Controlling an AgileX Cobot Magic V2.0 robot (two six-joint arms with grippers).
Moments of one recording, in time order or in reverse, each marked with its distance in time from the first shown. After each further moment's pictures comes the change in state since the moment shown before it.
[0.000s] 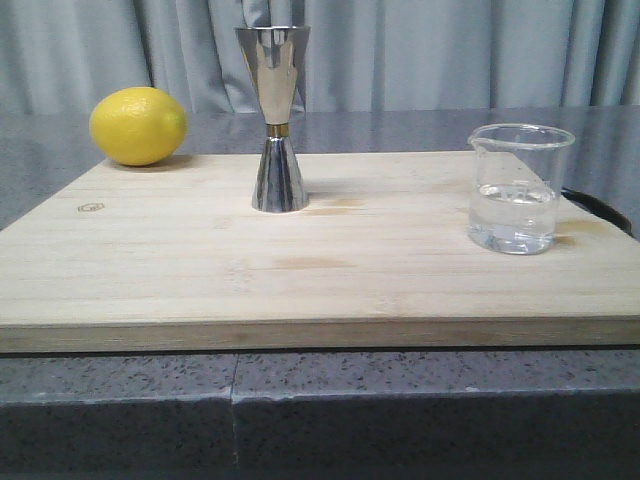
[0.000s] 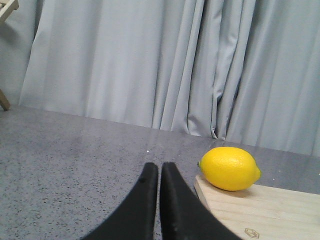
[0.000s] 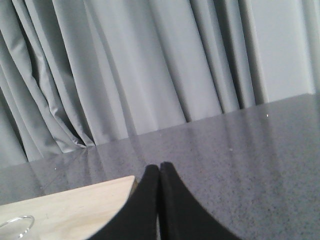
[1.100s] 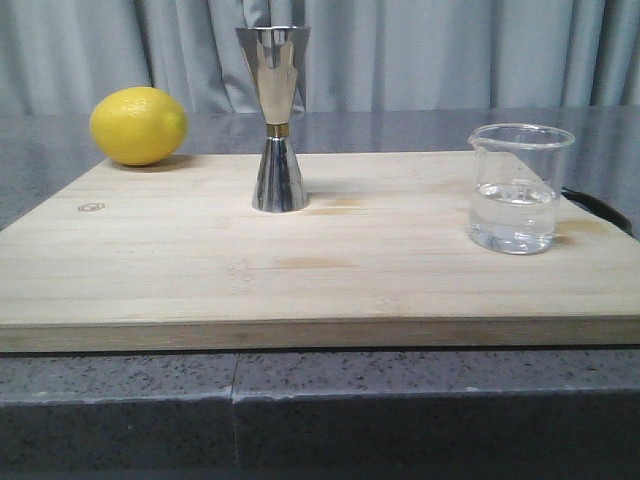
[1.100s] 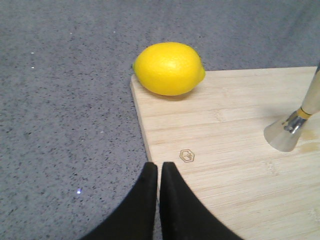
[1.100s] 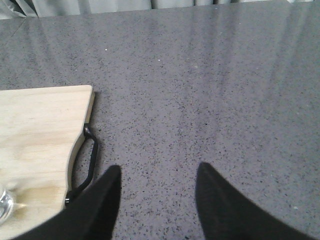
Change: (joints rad) left arm 0.000 0.780 -0.618 -0.519 0.603 0.605; right arm 0.000 0.453 -0.513 -0.097 0.615 -0.122
